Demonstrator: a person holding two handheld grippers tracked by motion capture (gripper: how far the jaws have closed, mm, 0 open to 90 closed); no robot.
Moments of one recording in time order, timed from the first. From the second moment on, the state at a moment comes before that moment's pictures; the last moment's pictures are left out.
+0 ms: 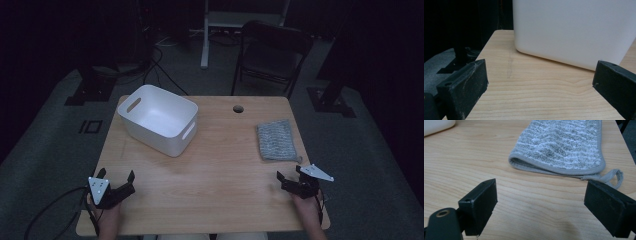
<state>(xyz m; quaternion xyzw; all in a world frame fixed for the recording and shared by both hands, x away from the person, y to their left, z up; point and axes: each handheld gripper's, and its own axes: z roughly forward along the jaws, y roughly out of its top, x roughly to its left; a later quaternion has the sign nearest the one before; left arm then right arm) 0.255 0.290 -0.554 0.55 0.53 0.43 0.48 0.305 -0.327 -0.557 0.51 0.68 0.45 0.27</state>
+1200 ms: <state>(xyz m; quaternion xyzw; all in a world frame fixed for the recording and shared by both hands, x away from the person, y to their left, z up) 0.254 0.286 -0.554 0.56 0.51 0.45 0.47 0.325 -0.309 -0.524 0.50 0.67 0.49 0.24</state>
